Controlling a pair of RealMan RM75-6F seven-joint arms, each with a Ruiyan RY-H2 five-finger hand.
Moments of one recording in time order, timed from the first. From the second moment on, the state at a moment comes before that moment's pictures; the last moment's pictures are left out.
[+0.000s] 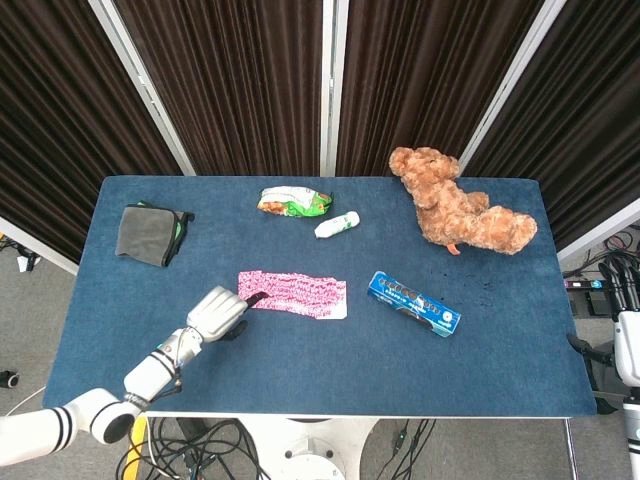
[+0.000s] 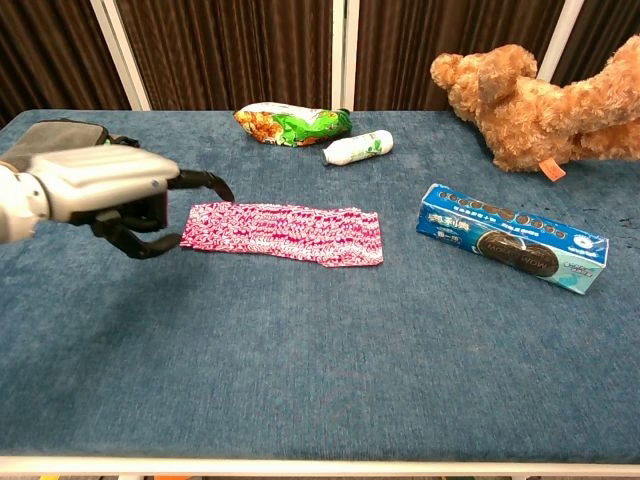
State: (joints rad) left arm -0.66 -1.50 -0.12 -1.48 1.39 0.80 0.25; right arm 0.08 -1.03 0.16 -1.66 -1.38 1.49 0.01
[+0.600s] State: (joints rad) left arm -0.76 -1.62 -0.12 -1.27 1.12 0.69 0.39; right arm 0.08 -1.02 0.16 -1.63 -1.35 1.46 0.06
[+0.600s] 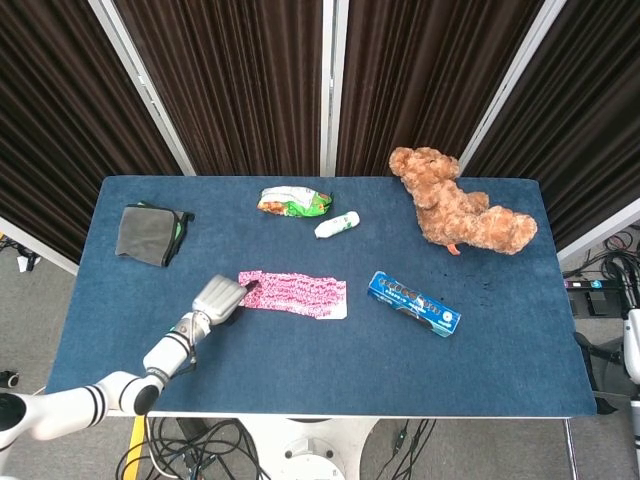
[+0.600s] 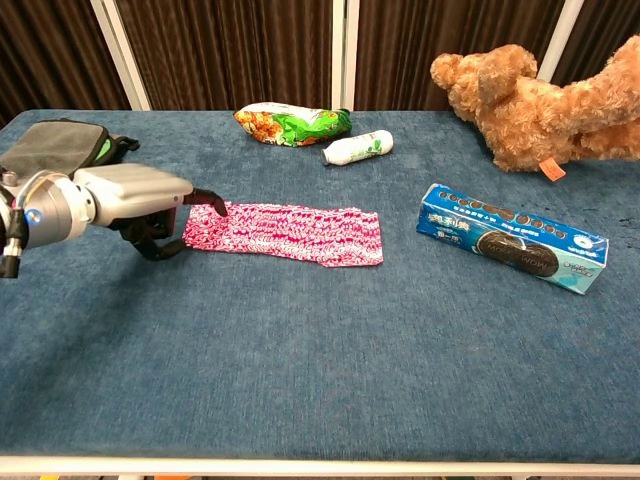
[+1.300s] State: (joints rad) left arm -0.74 -1.60 -0.06 -1.24 1.11 0.73 0.35; right arm 0.09 -1.03 0.16 -1.64 -1.35 1.44 0.06
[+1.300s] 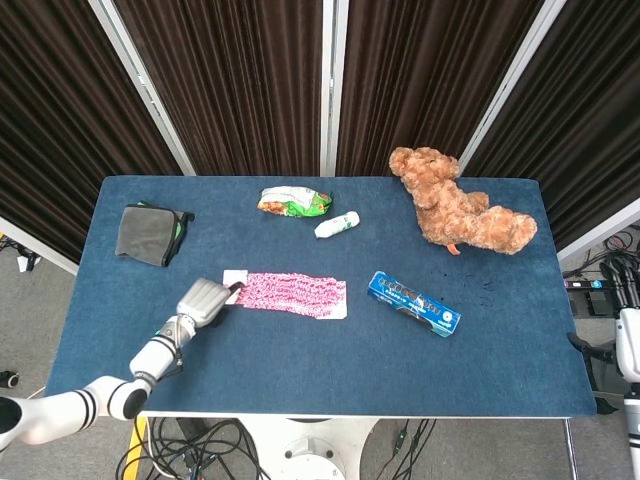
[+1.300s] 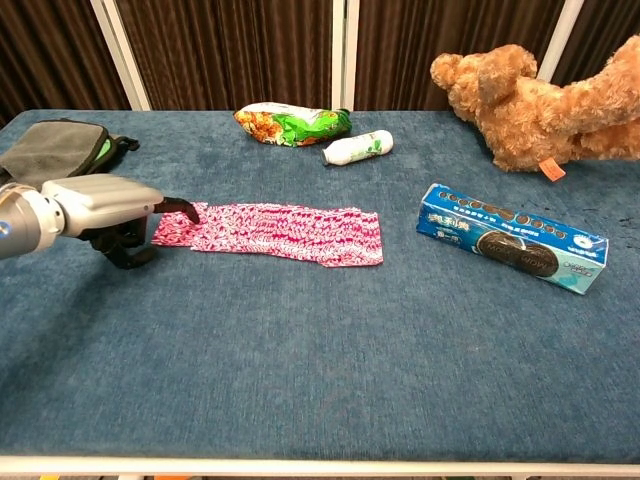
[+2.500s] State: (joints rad) left arm -0.71 -1.54 -0.08 -1.39 1.12 0.83 0.35; right arm 0.10 -1.02 0.14 -1.67 -1.37 1.42 0.09
